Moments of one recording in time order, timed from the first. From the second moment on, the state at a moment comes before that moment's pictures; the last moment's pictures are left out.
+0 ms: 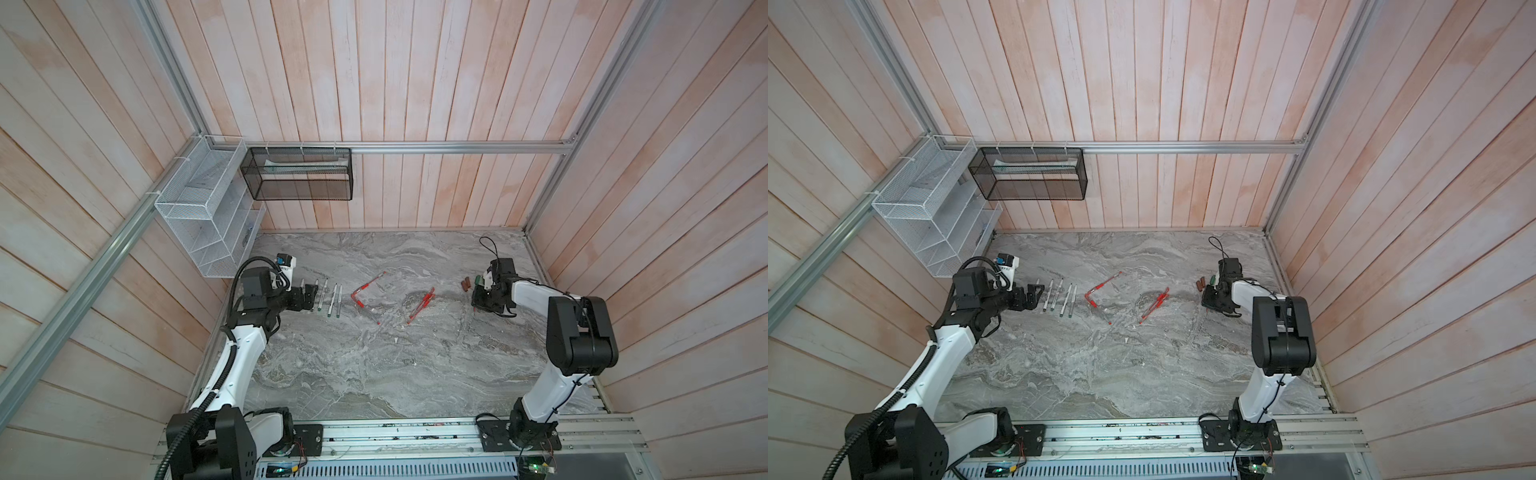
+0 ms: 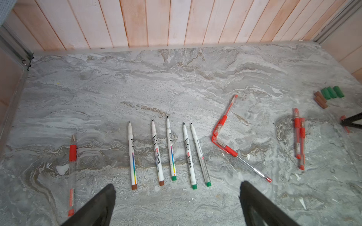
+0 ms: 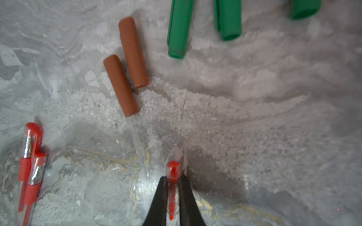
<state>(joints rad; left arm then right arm) 0.10 1.17 0.81 -0.28 0.39 0.12 0.05 1.81 1.05 -0.41 -0.16 0.34</state>
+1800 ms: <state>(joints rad) 0.10 1.17 0.81 -0.27 0.44 0.08 0.48 1.96 1.27 -0.42 -0.02 0.59</state>
